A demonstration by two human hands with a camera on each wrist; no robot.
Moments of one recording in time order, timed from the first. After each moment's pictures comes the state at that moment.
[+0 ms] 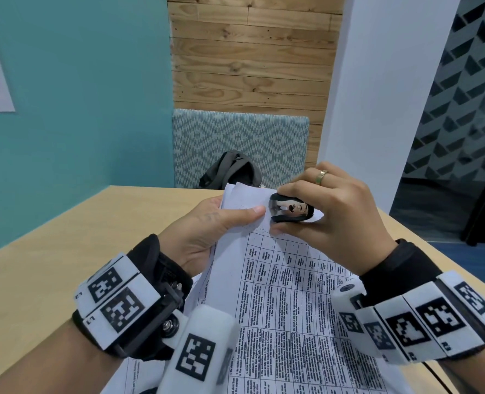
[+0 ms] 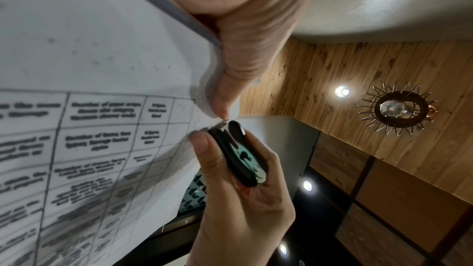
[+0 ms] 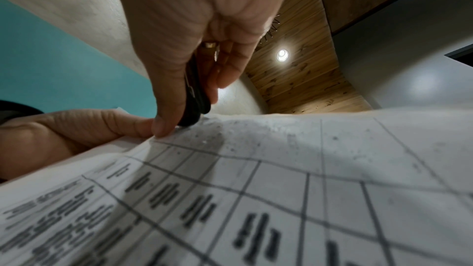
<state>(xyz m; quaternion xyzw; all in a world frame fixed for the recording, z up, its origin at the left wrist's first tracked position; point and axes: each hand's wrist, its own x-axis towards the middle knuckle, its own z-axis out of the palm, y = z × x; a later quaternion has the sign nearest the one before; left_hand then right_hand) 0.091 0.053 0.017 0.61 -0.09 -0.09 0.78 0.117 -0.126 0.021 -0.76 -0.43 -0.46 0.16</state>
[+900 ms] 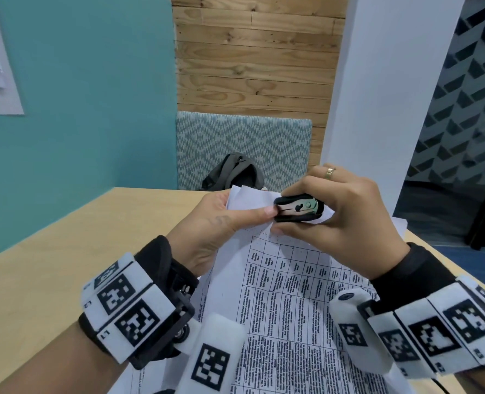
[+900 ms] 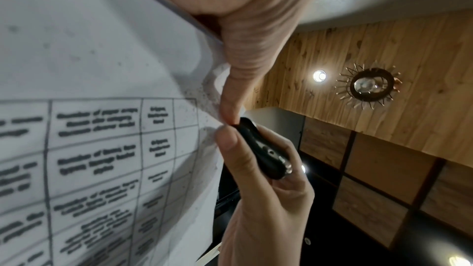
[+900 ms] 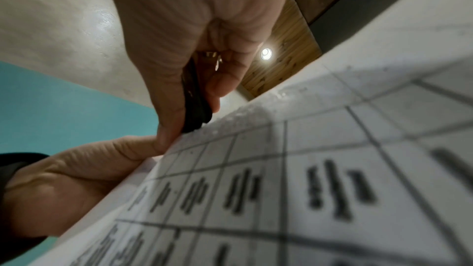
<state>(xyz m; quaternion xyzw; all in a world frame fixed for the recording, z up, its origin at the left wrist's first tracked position) 0.086 0.051 0.020 0.63 -0.16 -0.02 0.76 0.103 -0.122 0.031 -0.76 -0.44 -0.41 0.24</state>
